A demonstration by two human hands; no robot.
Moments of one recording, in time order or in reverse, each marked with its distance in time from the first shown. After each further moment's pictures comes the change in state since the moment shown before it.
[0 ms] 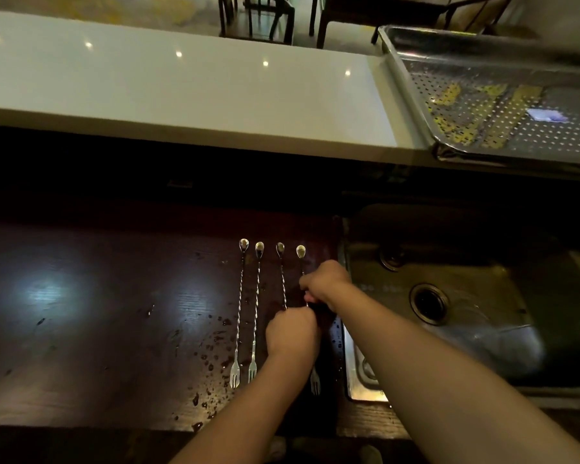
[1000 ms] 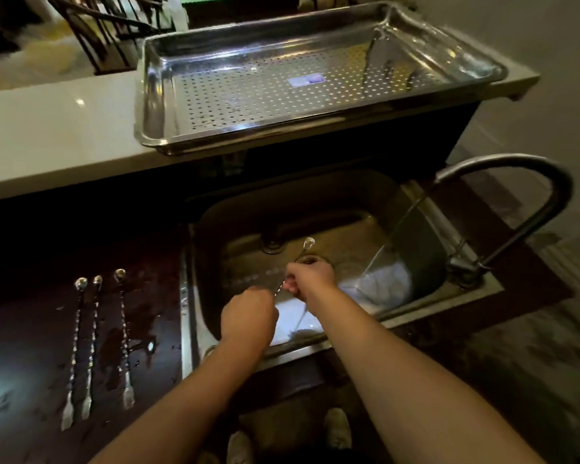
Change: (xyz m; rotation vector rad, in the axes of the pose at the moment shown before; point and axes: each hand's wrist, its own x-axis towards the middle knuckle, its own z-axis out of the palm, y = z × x) left_hand -0.022 0.225 0.041 0.284 0.115 0.161; right_hand -0.005 0.174 -0.220 0.812 0.140 0.163
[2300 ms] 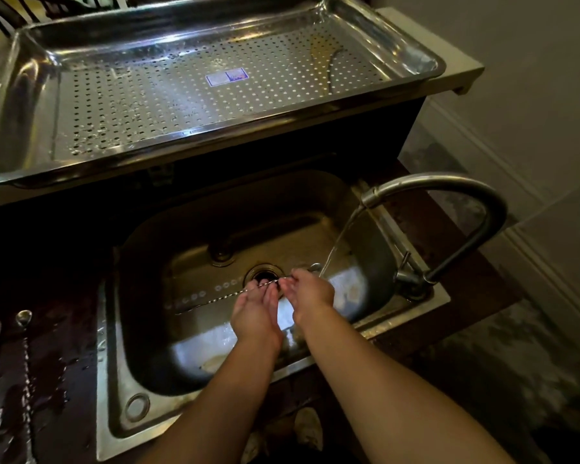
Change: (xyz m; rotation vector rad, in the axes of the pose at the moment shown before) left_hand 0.051 0.130 0.017 -2.247 -0.029 -0.811; right_hand 0.046 -0.019 -0.085 0.685 0.100 0.240
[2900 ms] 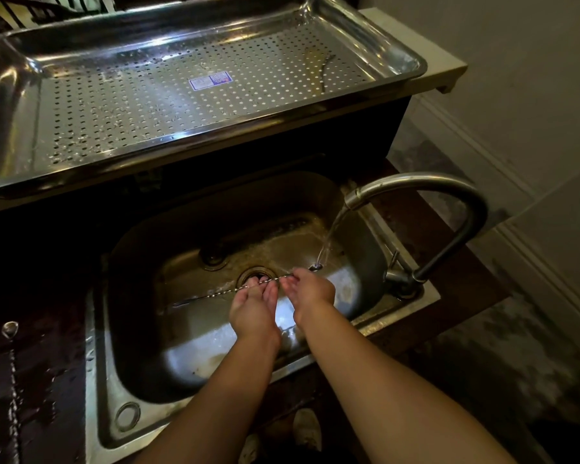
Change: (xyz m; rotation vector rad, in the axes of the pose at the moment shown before) left_hand -0.002 -0.012 0.017 0.064 0.061 0.098; right_hand 0.009 -0.012 -0.010 0.033 0.038 -0.024
